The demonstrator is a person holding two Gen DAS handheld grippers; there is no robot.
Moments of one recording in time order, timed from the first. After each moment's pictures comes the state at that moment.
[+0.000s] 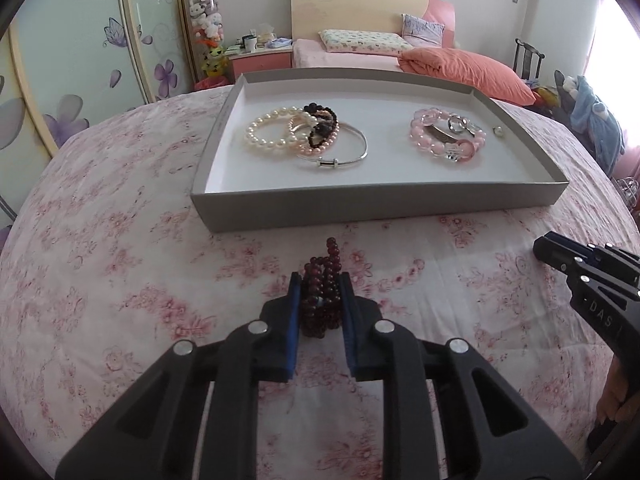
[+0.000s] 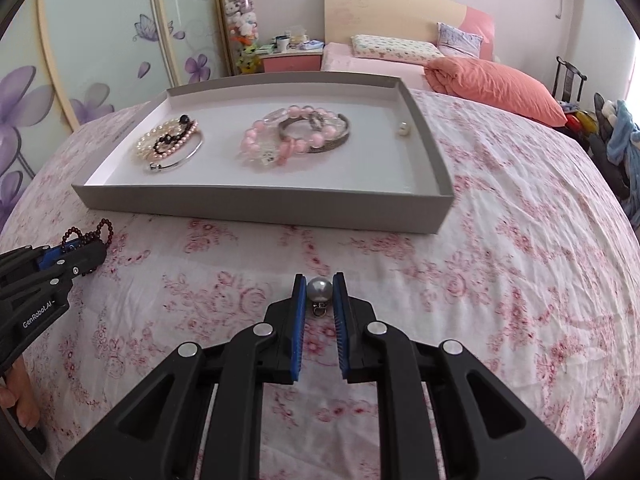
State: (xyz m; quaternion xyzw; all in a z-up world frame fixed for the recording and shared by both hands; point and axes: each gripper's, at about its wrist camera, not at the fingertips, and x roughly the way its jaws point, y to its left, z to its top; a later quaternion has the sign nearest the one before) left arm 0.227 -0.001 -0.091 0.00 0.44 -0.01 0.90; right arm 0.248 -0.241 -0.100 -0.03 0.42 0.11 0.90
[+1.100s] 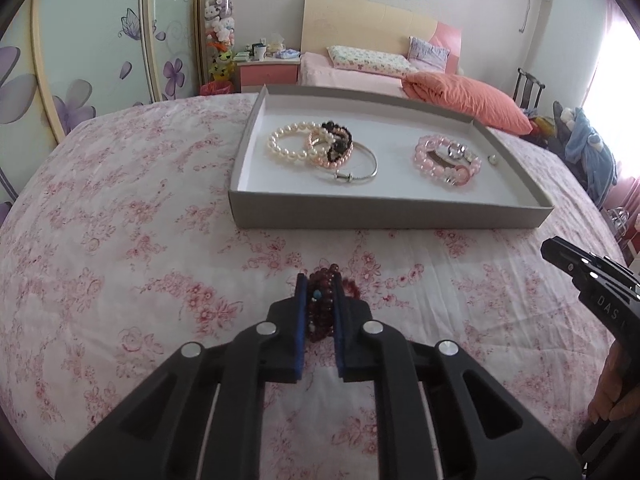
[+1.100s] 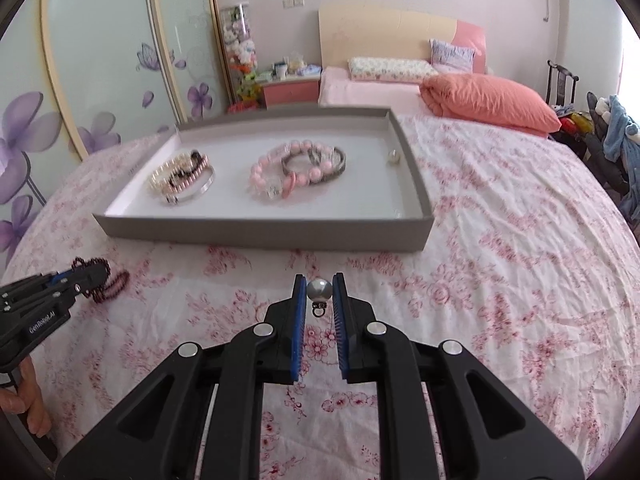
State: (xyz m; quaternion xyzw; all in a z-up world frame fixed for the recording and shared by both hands) left arm 0.205 0.016 -0.075 -0.05 0.41 -0.01 0.91; right arm 0.226 -0.256 -0.072 0.01 0.37 0.11 0.92
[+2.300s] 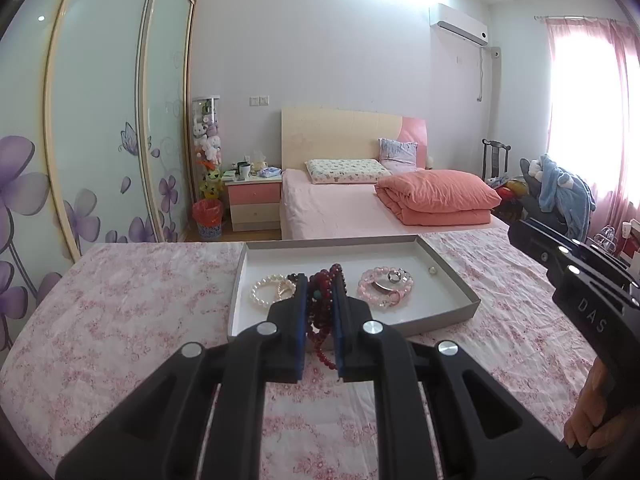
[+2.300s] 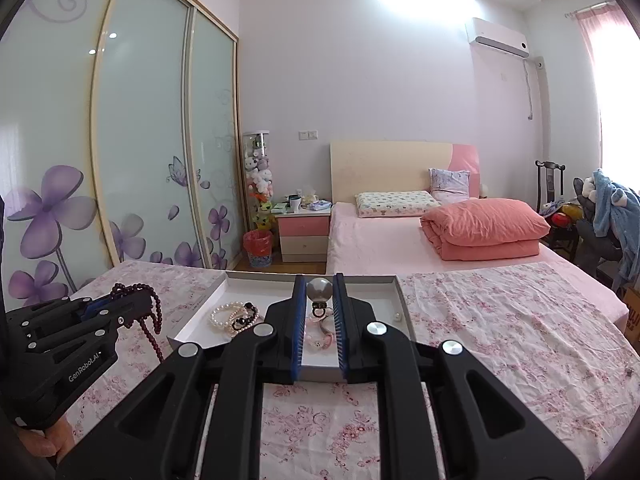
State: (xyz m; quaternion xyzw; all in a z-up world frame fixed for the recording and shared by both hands) left arm 0.156 -0.023 0.029 0.00 0.21 -0.03 0.98; right arm 0.171 -0.245 0.019 0.02 0.14 0.13 0.98
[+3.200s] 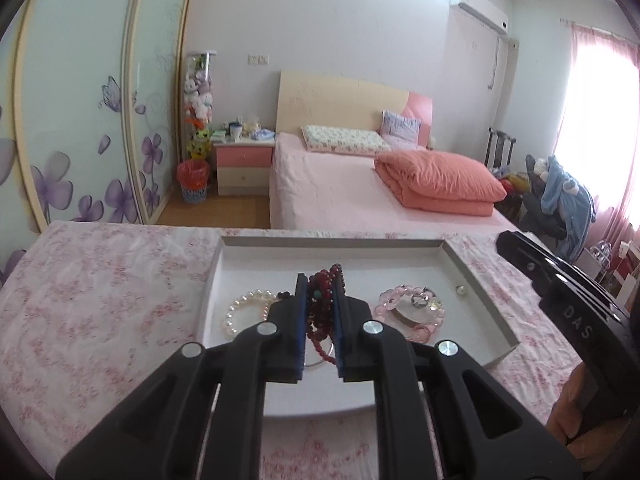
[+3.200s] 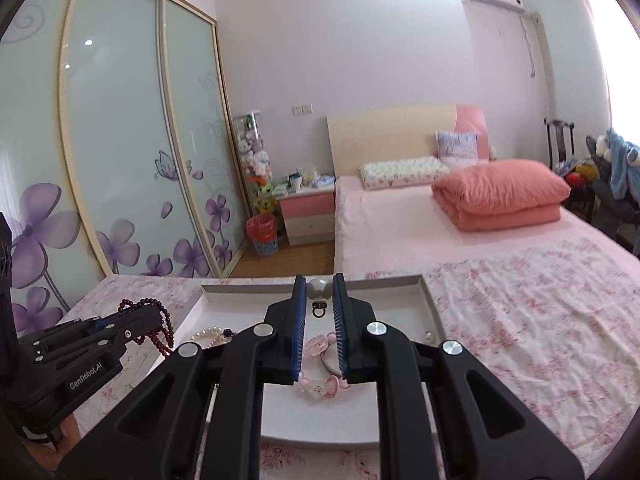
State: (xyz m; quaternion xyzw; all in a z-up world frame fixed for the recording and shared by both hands) left arm 0.291 -0.003 -0.003 -0.05 0.29 -0.05 0.96; right arm 0.294 -0.234 -0.012 0.07 0.21 0.14 0.97
